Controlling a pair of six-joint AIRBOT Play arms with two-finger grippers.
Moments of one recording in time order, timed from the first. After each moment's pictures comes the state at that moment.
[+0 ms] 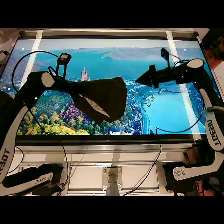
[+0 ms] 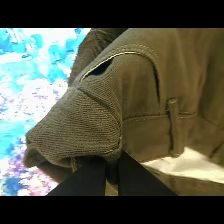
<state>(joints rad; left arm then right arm) -0.22 -1.32 1.21 1.36 -0.91 -1.39 -0.03 -1.56 1.35 -0.44 1.38 1.28</state>
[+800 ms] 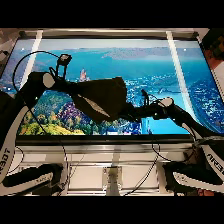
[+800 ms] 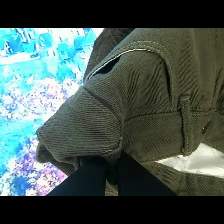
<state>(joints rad) -0.22 -1.33 1.21 1.41 -0.91 -1.39 0.31 -1.32 0.76 -0.40 0.93 1.46</state>
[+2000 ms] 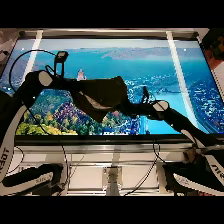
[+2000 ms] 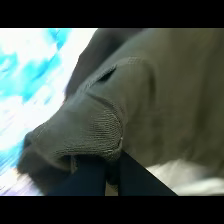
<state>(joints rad) -0.18 -1.32 1.22 1.17 -0.82 -1.33 0.41 -1.22 0.77 -0.36 0.60 1.60</state>
